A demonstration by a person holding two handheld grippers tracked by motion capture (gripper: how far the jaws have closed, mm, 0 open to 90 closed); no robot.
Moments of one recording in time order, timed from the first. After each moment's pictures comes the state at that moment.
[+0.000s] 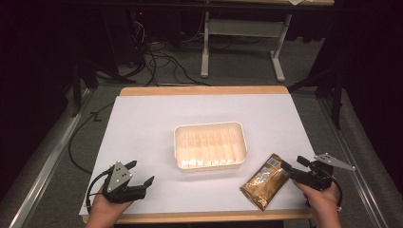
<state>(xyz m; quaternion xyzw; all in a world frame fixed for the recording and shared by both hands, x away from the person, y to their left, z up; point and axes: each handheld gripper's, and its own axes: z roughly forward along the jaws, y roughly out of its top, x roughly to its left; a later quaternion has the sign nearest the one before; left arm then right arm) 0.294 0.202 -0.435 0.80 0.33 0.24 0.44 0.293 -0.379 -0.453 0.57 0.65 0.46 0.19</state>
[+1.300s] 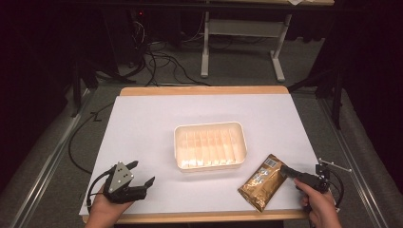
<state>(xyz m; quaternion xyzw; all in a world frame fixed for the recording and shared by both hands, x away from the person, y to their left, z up) 0.294 0.200 -0.436 0.81 0.31 0.25 0.43 0.300 -0.407 -0.498 0.65 0.54 0.53 -0.07</state>
